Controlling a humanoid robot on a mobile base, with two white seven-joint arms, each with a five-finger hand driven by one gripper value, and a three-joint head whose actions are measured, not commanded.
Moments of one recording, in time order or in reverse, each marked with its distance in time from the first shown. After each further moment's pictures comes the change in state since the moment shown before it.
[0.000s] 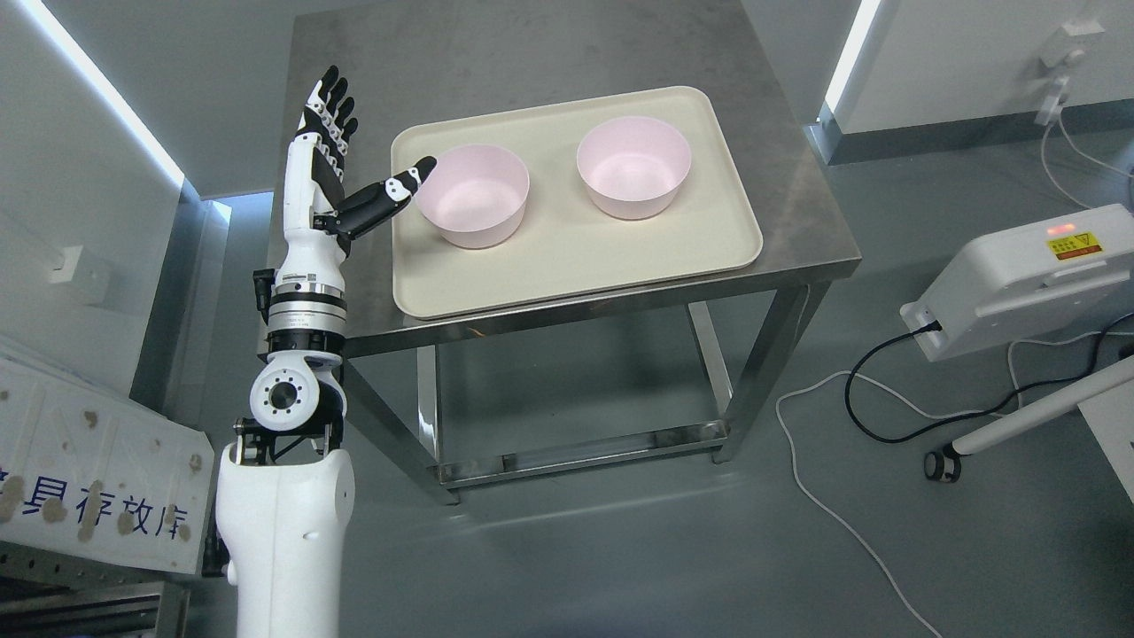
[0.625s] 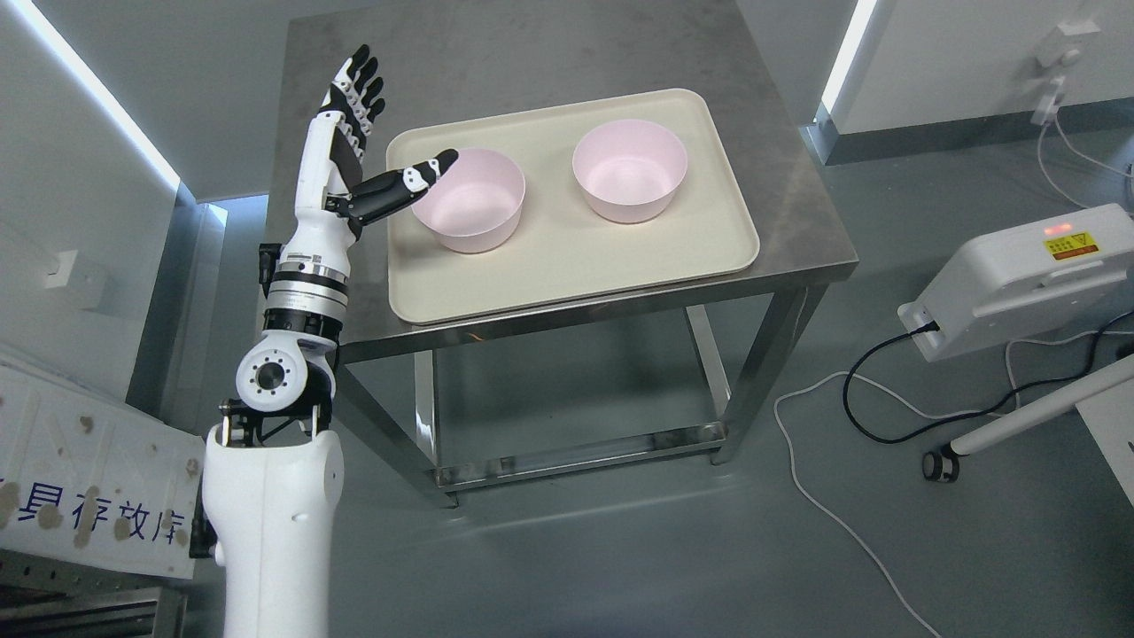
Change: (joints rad) left arm -0.073 0.044 -0.001 0.009 0.000 0.066 -0.269; right arm 0.000 0.000 0.000 0.000 0.000 0.000 0.000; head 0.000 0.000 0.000
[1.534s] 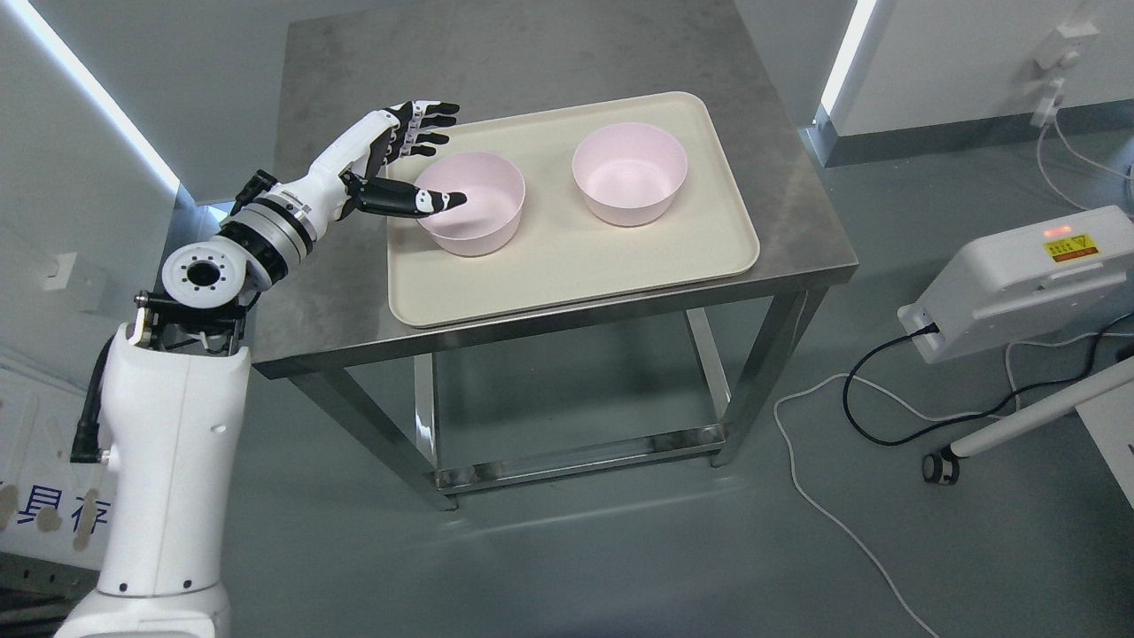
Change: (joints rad) left arm -0.207 0.255 -0.149 0.164 -0.156 0.153 -0.335; right arm 0.000 0.000 0.000 0.000 0.000 0.000 -0.005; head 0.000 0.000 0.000
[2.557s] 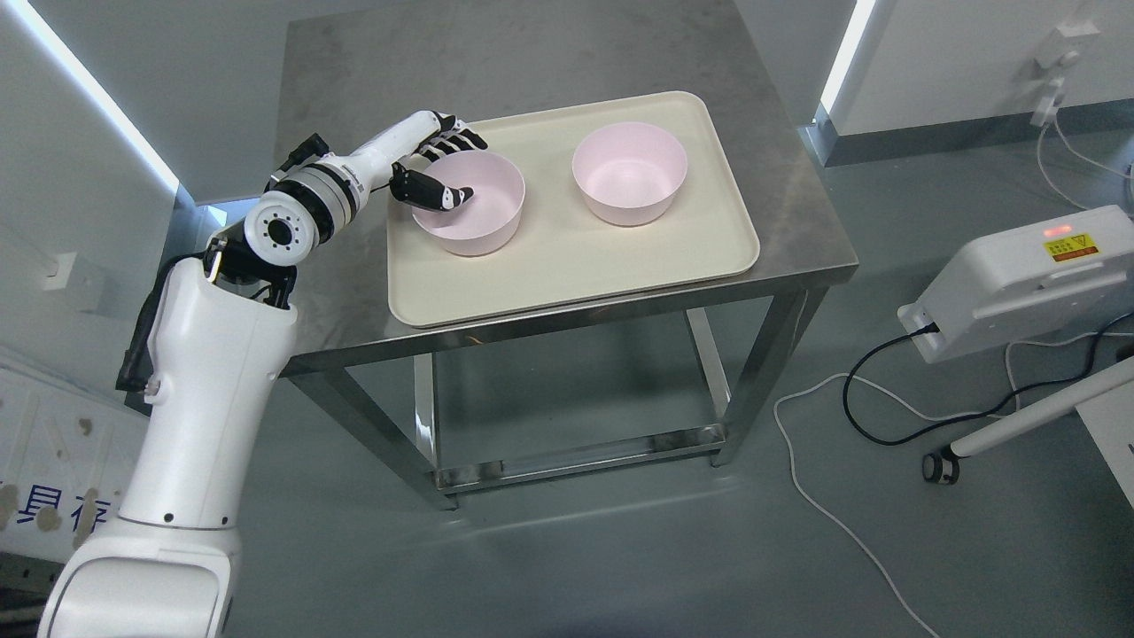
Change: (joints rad) left arm -0.161 -0.021 -0.172 0.200 -0.381 -0.121 -0.011; right arm 0.000 0.000 0.000 0.000 0.000 0.000 0.004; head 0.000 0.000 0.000
